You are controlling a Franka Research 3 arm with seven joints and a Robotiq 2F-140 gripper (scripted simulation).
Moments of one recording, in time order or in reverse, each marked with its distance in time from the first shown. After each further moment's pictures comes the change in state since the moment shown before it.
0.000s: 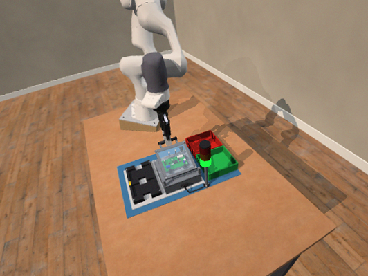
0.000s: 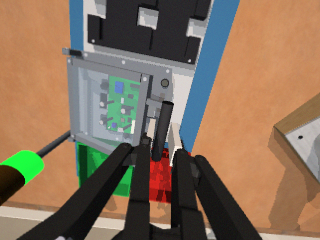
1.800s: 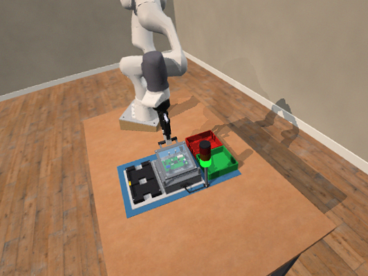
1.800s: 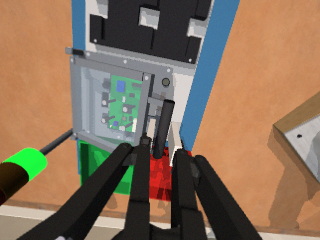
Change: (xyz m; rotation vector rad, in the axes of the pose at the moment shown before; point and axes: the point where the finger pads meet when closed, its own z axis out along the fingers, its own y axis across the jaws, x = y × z) arm -0.001 -0.002 -0.005 0.001 -0.002 -0.001
